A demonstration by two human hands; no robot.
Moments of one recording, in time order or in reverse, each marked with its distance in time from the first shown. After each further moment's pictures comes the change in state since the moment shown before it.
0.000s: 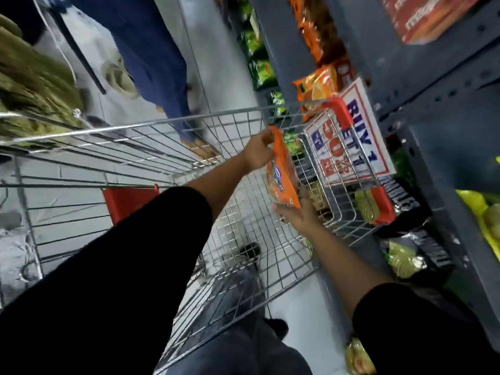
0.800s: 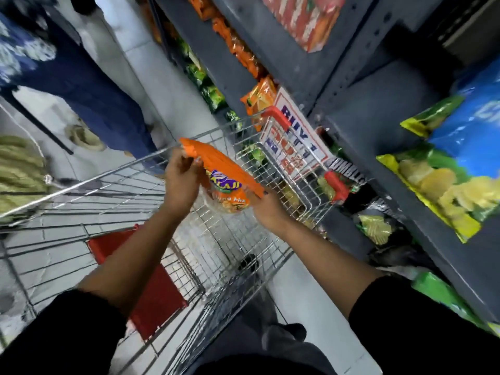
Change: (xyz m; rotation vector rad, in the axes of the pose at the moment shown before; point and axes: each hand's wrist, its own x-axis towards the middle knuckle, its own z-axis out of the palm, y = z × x) left_hand -0.104 0.042 -0.028 -0.088 0.375 0.289; right_hand -0.077 -0.062 -0.018 0.307 -0.075 -0.249
